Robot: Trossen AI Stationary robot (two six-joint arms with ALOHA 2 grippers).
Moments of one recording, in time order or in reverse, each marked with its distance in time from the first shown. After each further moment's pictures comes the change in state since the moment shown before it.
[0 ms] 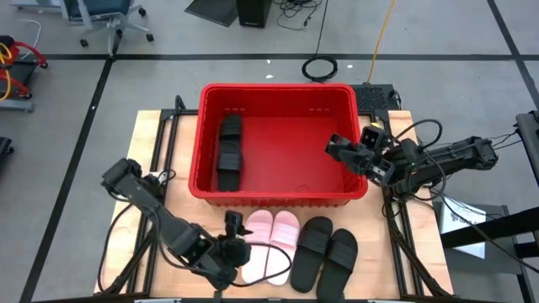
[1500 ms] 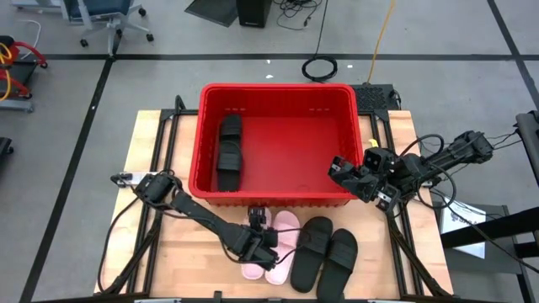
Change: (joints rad) left arm 0.202 0.360 -0.001 0.014 0.026 -0.044; right arm 0.236 0.000 0.000 -0.070 0.103 -0.113
